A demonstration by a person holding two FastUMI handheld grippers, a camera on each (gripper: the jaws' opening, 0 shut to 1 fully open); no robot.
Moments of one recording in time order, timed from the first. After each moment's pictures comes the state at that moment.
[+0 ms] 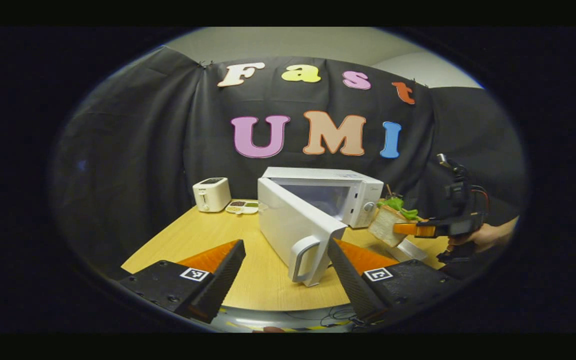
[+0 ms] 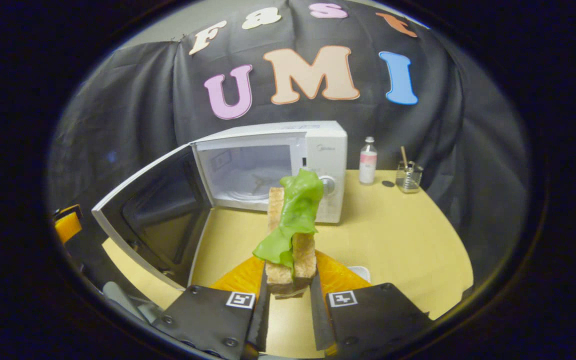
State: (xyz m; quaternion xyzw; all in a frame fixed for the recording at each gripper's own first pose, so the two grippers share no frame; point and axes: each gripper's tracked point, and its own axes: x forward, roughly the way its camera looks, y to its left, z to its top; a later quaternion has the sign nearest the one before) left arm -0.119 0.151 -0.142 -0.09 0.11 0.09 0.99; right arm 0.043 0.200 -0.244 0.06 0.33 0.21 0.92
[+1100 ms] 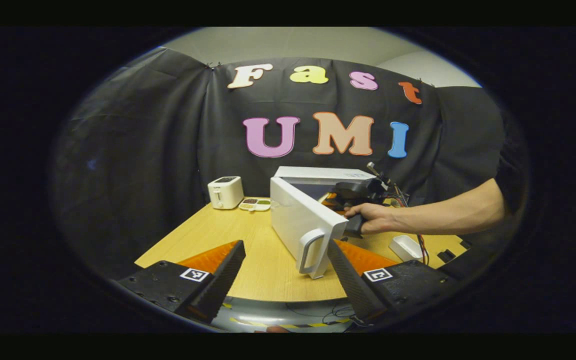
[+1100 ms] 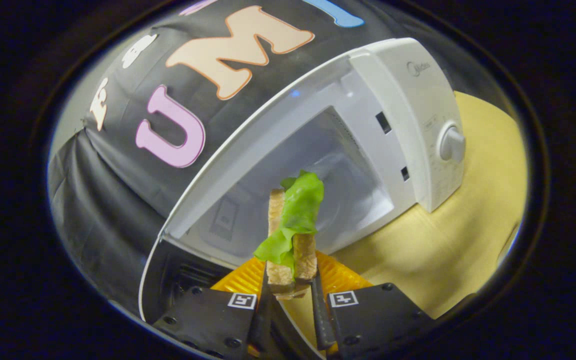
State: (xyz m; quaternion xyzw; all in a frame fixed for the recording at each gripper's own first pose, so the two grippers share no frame) left arm -0.159 0.154 -0.132 -0.09 0.13 0.13 0.98; right arm 0.201 0.401 -0.290 0.37 0.39 0.09 0.83
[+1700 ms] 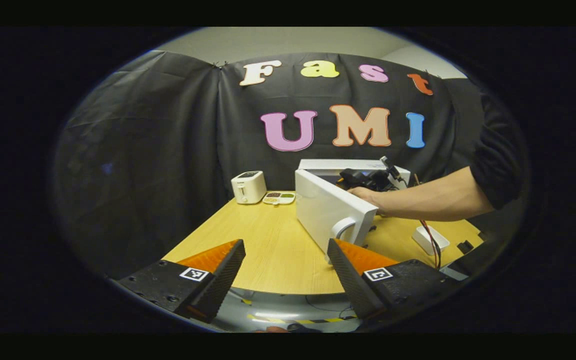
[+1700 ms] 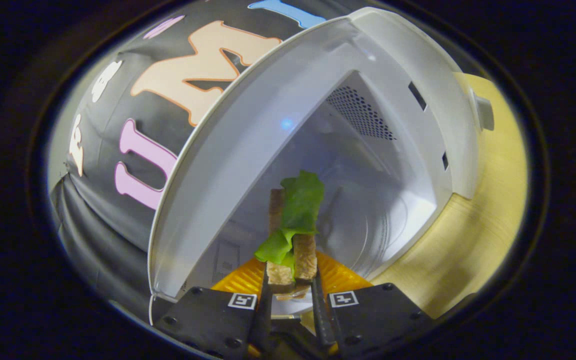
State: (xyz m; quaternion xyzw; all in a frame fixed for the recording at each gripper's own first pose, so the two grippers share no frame) left arm -0.188 0.187 -0.142 -0.06 0.16 0.18 0.97; right arm 0.269 0.432 -0.310 0.45 0.34 0.00 0.82
